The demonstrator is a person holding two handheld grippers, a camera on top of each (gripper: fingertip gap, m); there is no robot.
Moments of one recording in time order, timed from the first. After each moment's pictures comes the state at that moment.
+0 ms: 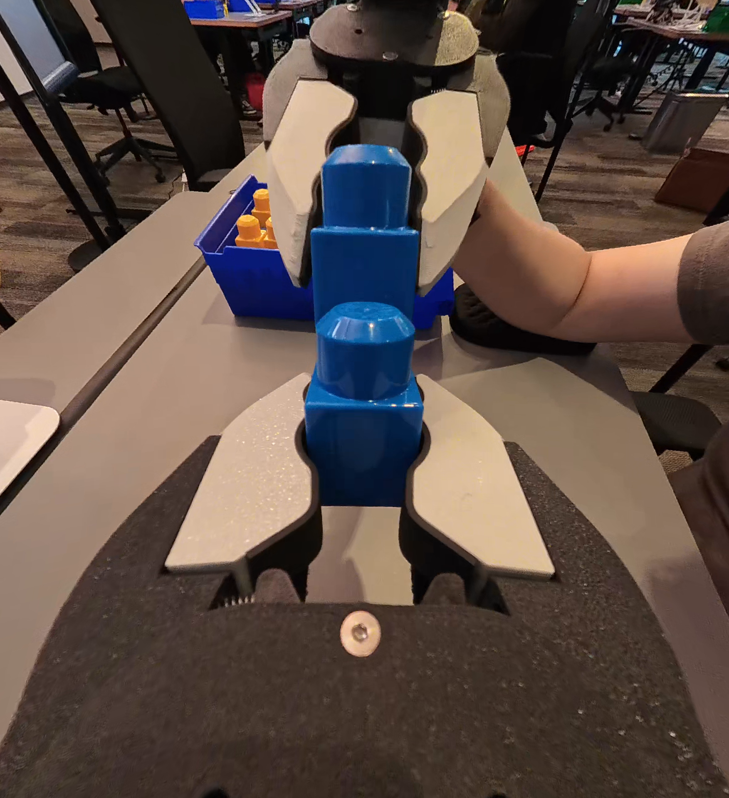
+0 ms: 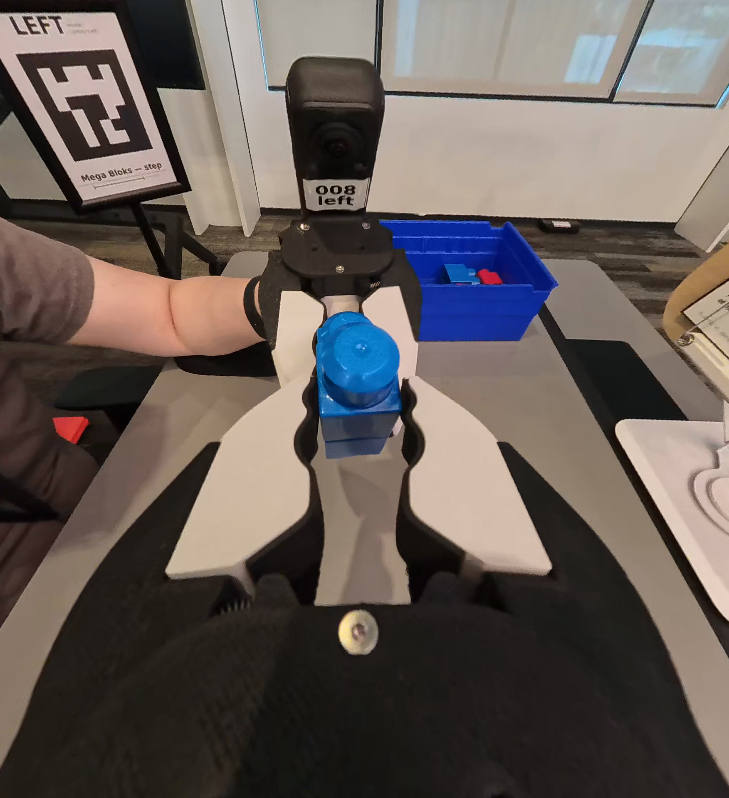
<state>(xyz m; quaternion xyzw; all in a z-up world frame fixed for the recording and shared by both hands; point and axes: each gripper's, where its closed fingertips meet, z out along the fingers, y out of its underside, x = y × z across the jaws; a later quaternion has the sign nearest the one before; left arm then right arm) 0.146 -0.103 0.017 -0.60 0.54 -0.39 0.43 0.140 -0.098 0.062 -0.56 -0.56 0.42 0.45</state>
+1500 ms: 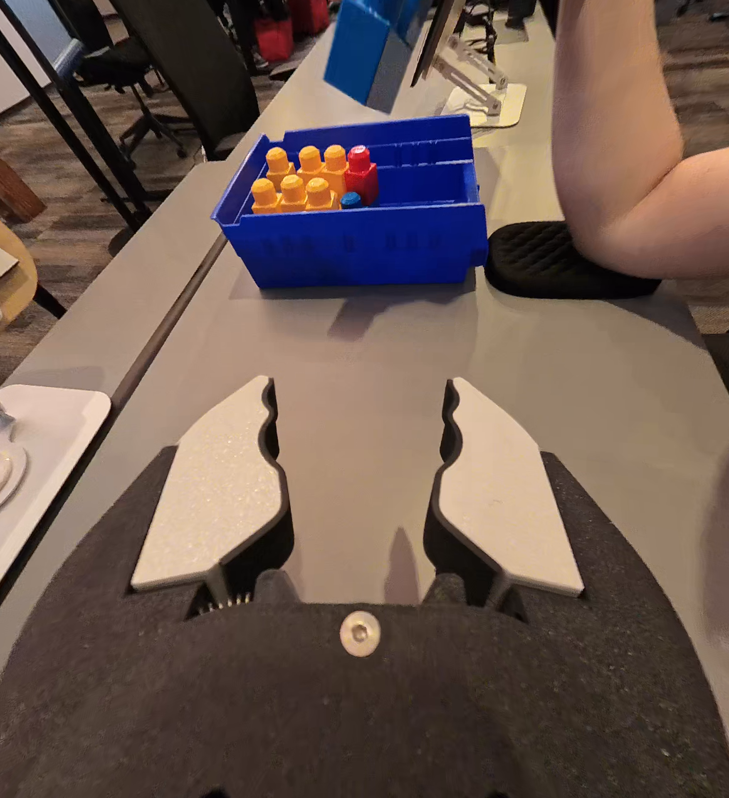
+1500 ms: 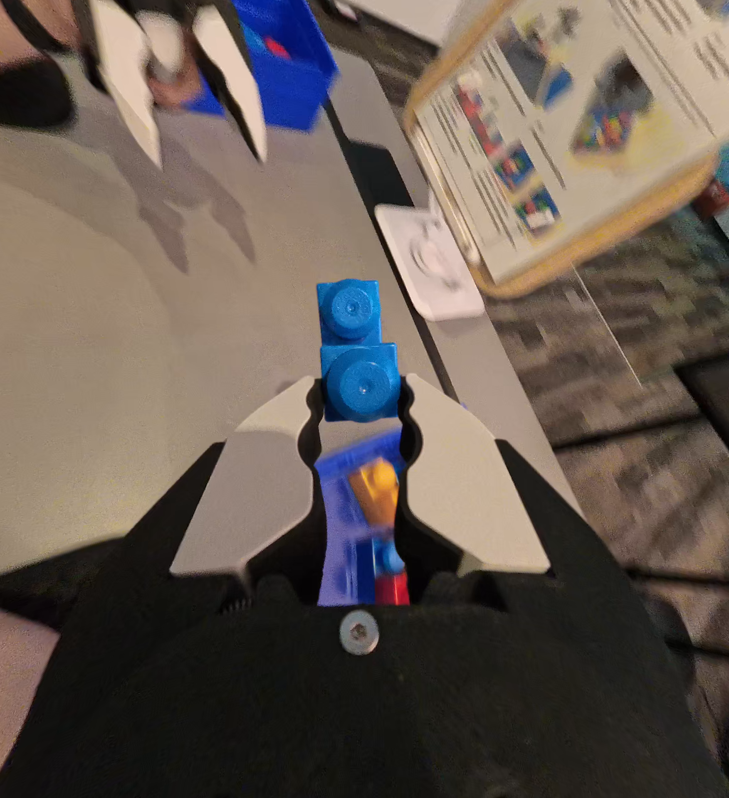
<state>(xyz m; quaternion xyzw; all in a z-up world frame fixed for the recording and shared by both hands) 0.141 -0.096 0.000 -0.60 0.58 -0.32 0.44 0.372 -0.101 0.084 -0.68 -0.54 0.07 0.49</state>
